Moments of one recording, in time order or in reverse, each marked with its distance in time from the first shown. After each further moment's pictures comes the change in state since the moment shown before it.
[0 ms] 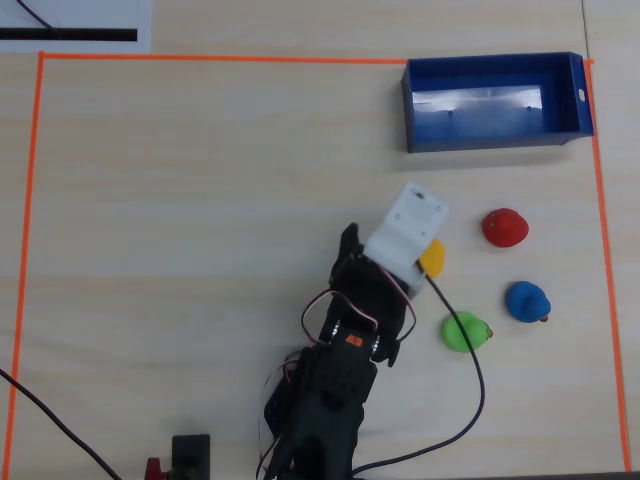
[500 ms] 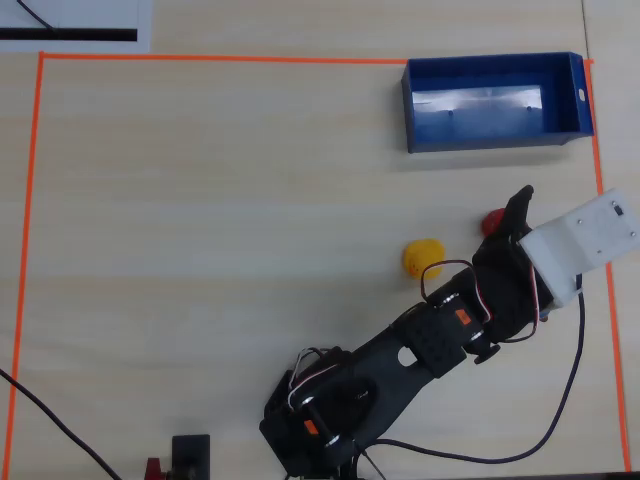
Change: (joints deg) arm 31.9 -37.4 -24.2 -32.3 -8.0
